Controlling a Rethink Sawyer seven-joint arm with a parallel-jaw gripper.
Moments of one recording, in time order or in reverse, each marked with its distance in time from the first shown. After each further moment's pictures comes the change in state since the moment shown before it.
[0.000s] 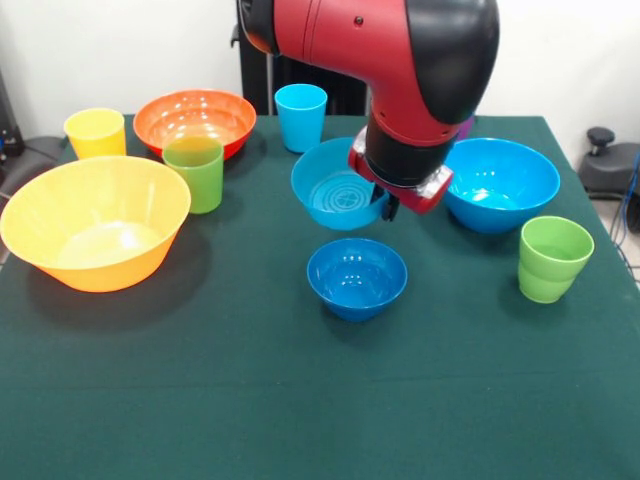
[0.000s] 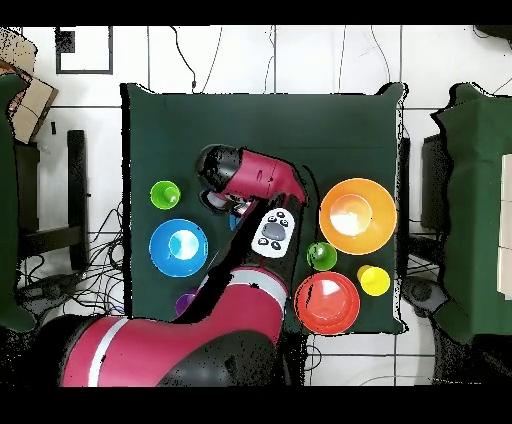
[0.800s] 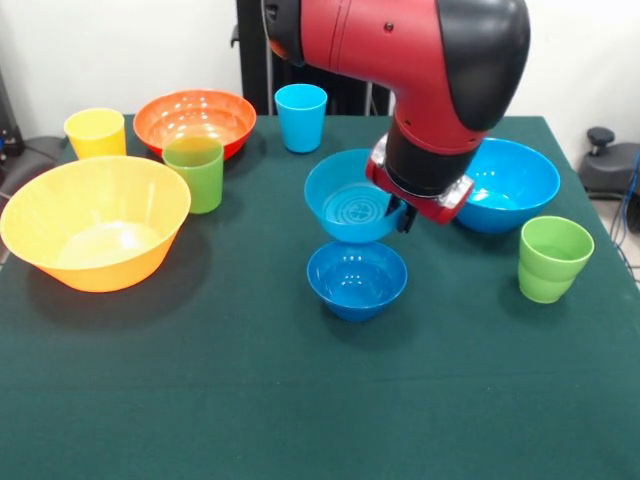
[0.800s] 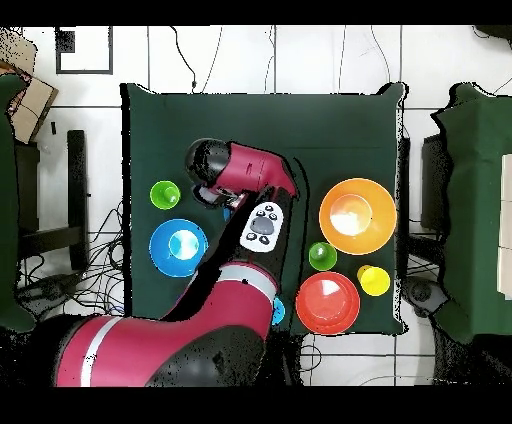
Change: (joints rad) arm 0.025 0.023 -0.001 -0.054 0.003 0.002 0.001
